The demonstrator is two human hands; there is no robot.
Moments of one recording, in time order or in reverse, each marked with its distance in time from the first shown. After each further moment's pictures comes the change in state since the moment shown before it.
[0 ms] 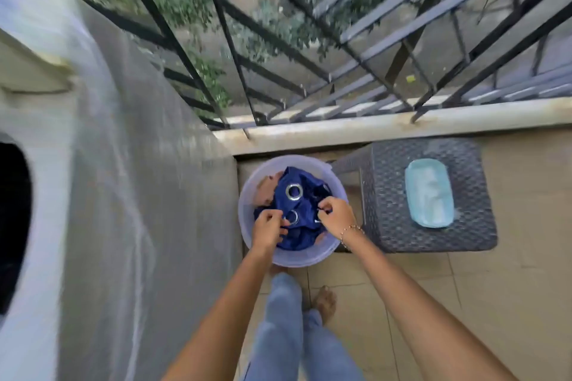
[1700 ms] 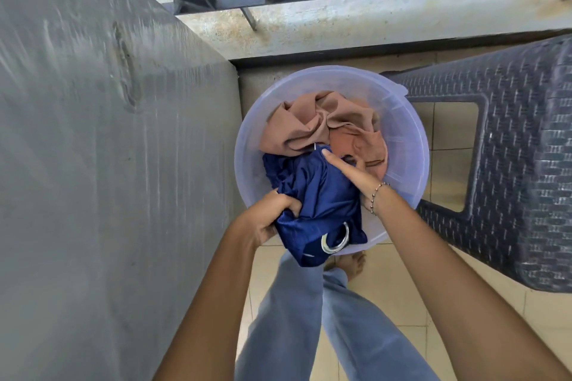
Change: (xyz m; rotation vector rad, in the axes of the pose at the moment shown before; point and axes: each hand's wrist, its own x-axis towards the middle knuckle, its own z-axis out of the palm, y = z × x) left_hand 0.169 -0.095 -0.009 -0.097 -0.338 -0.442; right_hand 0.176 0.093 0.148 0.663 -0.345 0.484
